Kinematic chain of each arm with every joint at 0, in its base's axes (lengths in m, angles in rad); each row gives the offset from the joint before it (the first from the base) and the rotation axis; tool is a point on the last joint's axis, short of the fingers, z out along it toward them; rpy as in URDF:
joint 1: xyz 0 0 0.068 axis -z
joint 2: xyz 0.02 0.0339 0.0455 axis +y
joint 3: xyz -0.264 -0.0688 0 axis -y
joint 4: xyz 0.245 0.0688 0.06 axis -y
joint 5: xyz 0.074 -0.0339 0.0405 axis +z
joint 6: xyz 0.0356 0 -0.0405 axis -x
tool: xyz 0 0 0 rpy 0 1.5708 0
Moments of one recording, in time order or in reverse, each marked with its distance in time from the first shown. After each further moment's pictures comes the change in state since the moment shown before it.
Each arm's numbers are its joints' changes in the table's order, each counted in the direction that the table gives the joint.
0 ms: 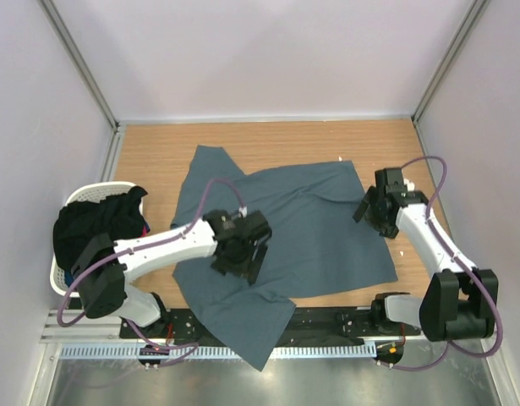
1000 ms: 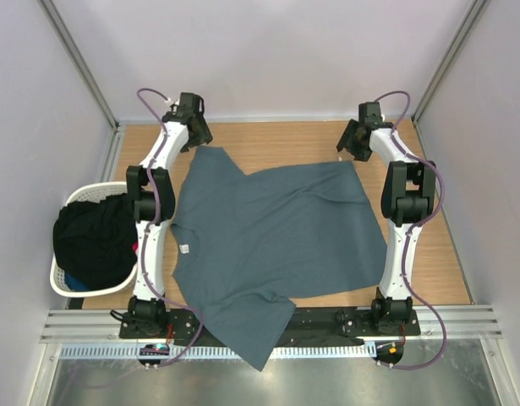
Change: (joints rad) left arm -0.892 0.966 1.234 0.238 0.189 -0.164; right arm 0.038 1.042 1.036 0.225 0.117 0.134
